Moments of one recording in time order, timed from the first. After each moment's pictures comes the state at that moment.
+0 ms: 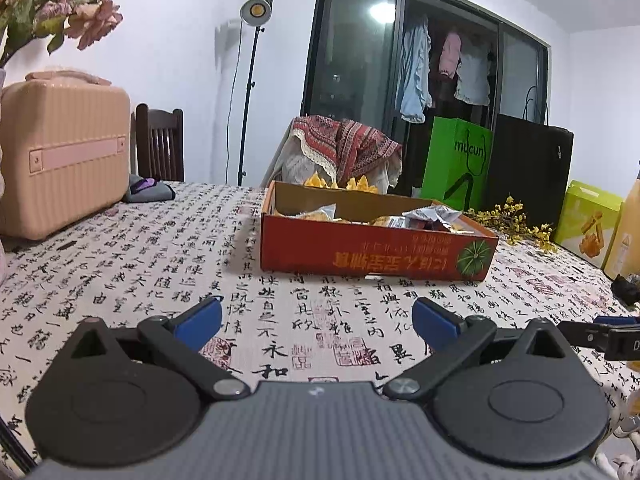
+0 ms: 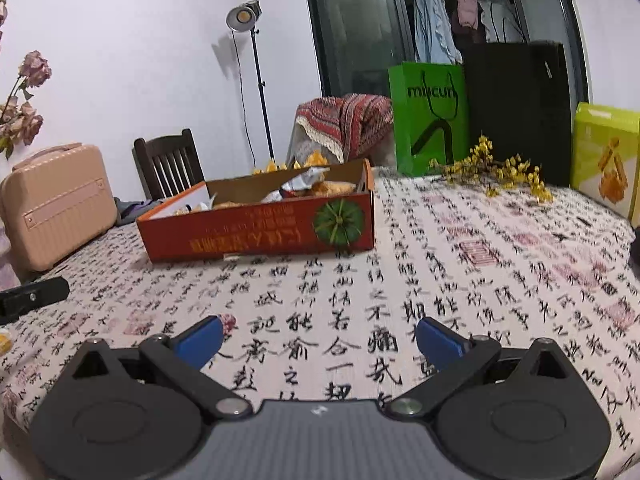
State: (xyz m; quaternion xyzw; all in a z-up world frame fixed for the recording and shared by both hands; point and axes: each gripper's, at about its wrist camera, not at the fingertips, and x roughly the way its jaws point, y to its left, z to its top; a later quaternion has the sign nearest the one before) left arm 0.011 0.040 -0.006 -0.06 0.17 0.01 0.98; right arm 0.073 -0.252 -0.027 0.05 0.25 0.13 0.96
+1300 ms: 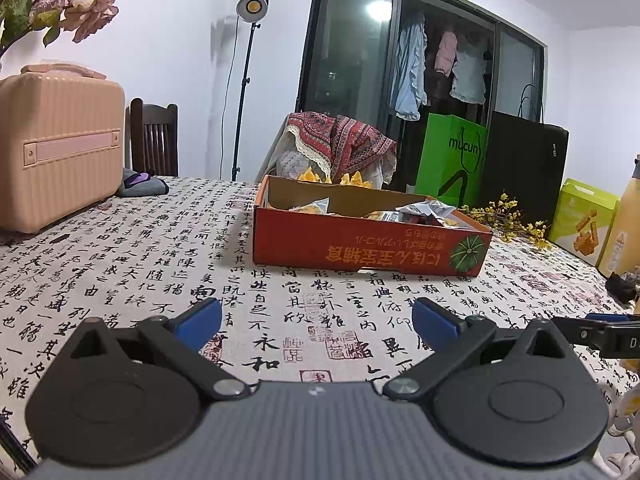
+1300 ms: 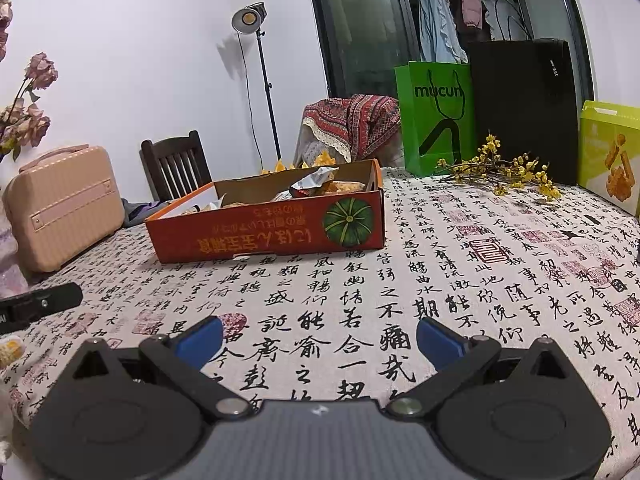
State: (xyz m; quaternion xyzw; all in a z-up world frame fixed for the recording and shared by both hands) left arm 0.010 0.036 -0.009 -0.06 0.18 0.00 0.98; right arm 0.074 -0.248 -0.029 0.05 0.25 0.14 0.96
